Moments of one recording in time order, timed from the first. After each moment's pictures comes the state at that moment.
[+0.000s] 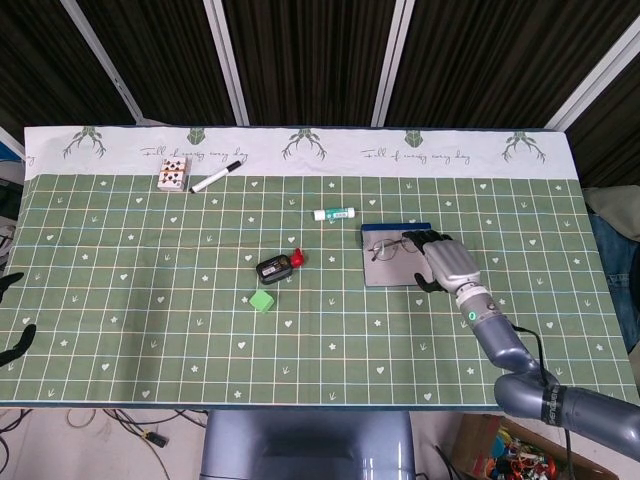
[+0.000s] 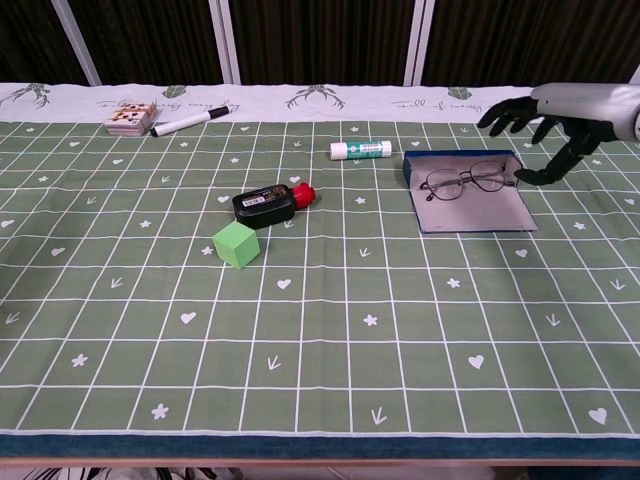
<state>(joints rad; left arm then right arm) -0.06 -1.01 -0.08 -1.71 1.45 1.52 0.00 0.75 -1.34 0.18 -1.47 -0.98 0.82 -0.20</state>
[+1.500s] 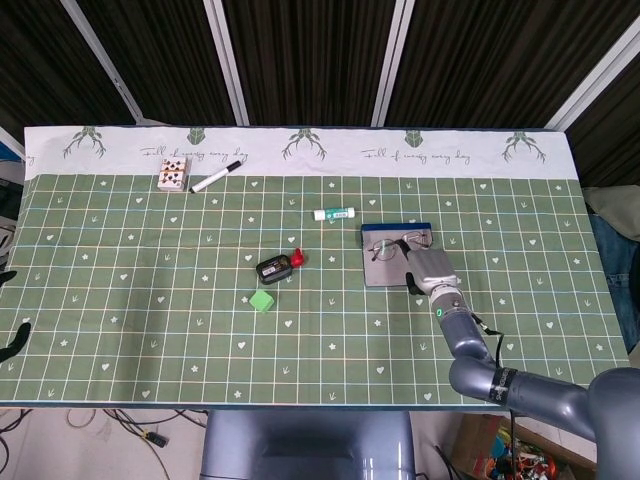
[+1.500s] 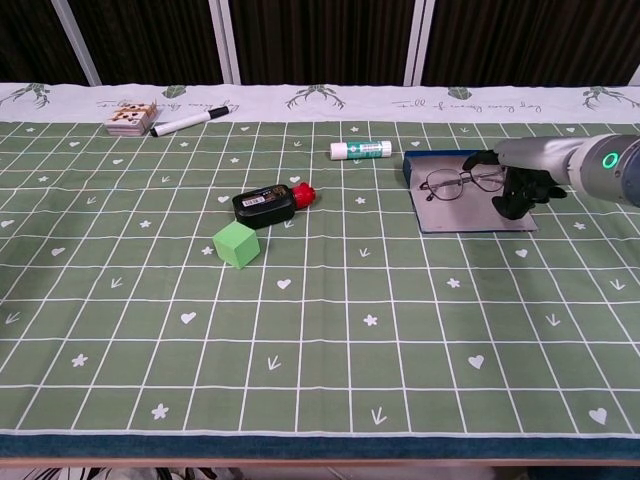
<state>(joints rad) -0.06 -1.01 -0.09 -1.71 1.42 1.52 -0.01 0.89 -1.54 0.16 -1.34 -0.53 0.82 -0.57</state>
